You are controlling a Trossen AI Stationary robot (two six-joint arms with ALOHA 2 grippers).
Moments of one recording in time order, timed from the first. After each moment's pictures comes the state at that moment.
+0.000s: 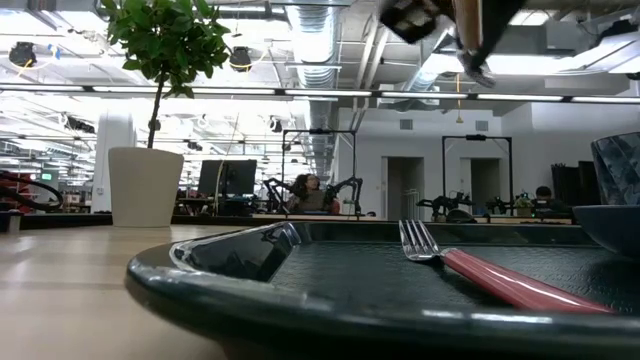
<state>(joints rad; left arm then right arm) -0.91 1.65 1.25 0.91 -1.57 0.28 0.32 1.84 1.65 -1.15 -0.12 -0.35</state>
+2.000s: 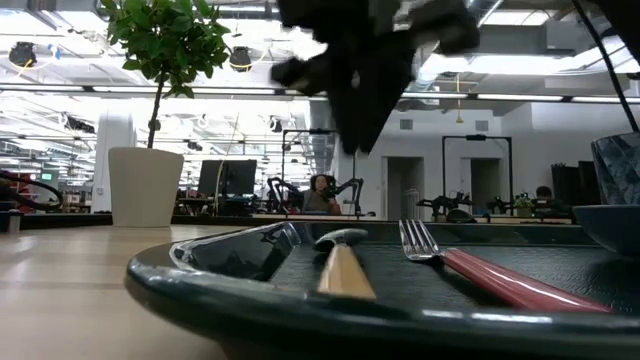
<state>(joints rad) -0.92 1.65 1.25 0.58 -1.57 -0.01 0.22 2.21 2.06 -1.32 -0.04 -0.60</state>
